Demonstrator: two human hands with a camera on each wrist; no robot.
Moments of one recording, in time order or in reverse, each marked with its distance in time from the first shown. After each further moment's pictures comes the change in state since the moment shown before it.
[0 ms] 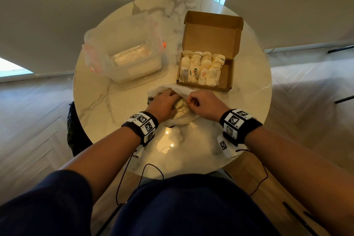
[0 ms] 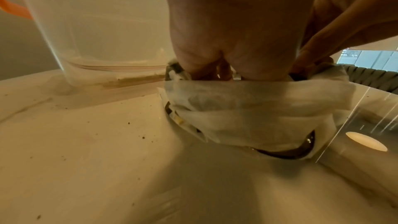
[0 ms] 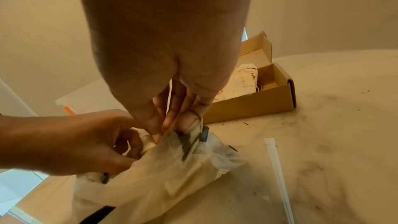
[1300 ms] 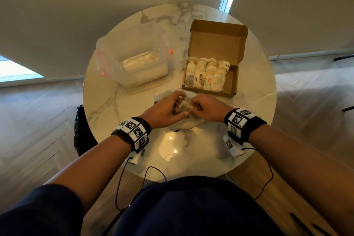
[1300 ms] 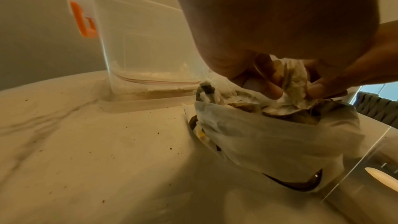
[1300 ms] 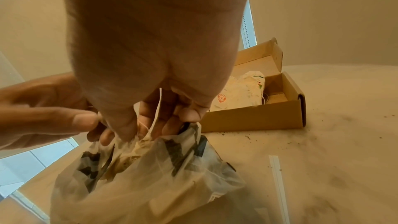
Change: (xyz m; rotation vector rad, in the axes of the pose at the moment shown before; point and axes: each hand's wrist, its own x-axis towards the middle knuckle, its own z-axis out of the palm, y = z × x) left_hand -0.026 0.008 -0.038 -0.365 -0.008 0.036; right_hand 0.007 -0.015 -0.015 -0.134 -0.205 -0.042
